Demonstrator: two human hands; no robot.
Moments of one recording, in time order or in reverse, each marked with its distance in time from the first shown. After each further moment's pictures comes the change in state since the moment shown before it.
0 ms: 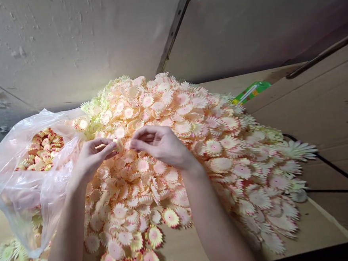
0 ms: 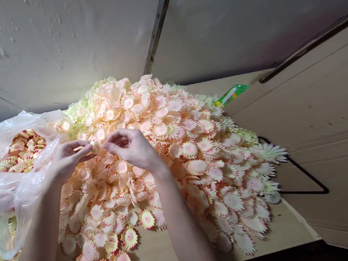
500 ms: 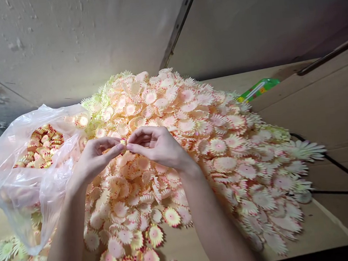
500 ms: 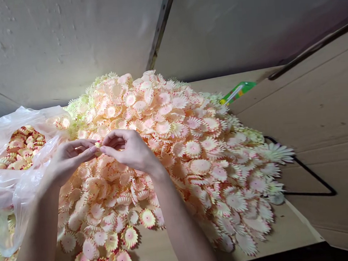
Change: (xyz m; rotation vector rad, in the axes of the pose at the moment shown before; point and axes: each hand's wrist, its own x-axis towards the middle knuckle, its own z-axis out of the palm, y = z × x) left_hand -0.007 0.004 0.004 0.211 -0.117 0.128; right_hand 0.000 0.001 0.013 -0.007 -0.036 0.015
